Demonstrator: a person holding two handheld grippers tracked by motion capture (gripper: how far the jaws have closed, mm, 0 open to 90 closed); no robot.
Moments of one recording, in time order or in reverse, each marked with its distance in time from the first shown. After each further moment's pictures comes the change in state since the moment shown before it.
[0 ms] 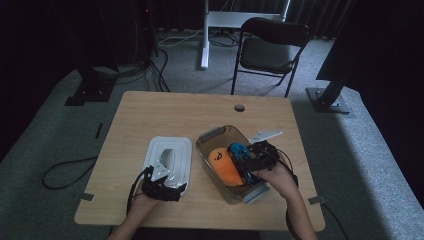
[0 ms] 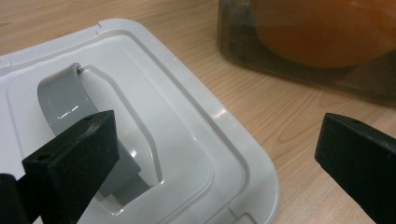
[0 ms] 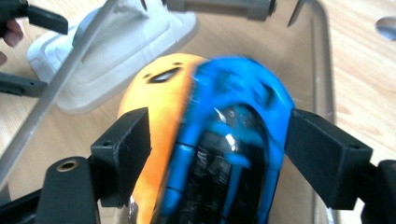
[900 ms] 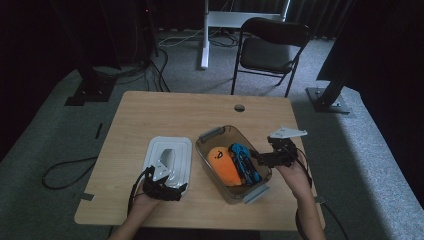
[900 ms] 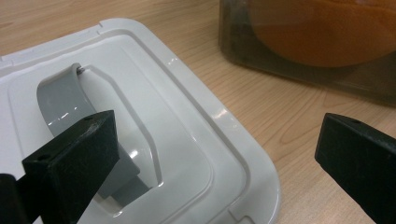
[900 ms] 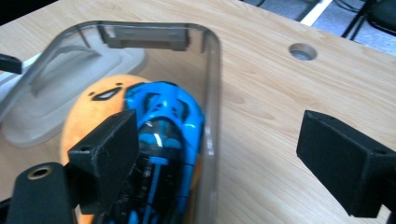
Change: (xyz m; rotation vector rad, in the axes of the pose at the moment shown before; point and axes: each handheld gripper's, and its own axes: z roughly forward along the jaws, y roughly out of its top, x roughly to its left) left arm -0.002 0.001 0.002 0.007 0.017 0.002; right arm -0.030 -0.016 -0.033 -0.145 -0.147 0.069
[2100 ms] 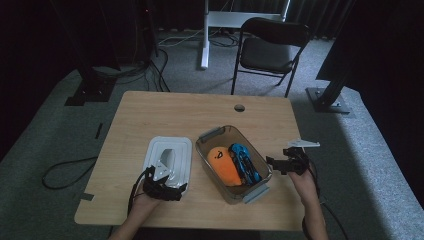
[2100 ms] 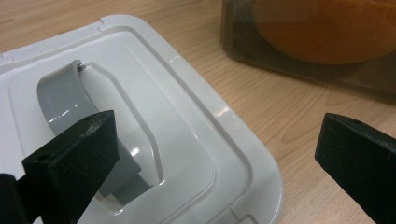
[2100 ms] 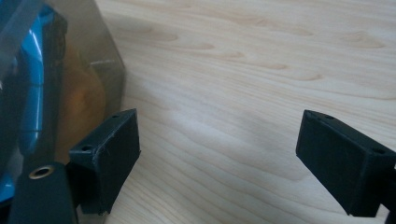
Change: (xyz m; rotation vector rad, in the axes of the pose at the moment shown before) left arm 0.001 0.000 0.001 0.012 0.008 0.001; right arm -0.062 -0.080 0.028 0.058 -0.053 0.191
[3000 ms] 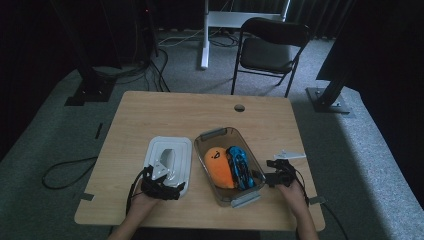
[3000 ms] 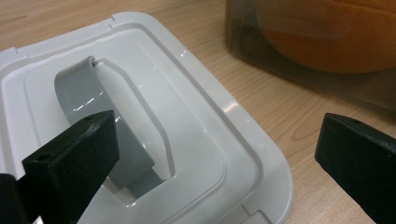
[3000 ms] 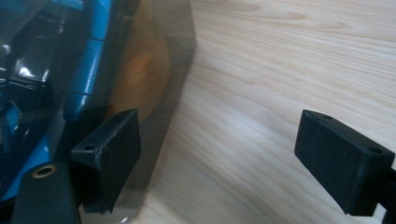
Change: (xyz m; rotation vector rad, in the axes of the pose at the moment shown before) left arm 0.004 0.000 -0.003 0.008 0.020 -0.013; right arm 0.037 -0.027 0.016 0.005 0.177 -0.038
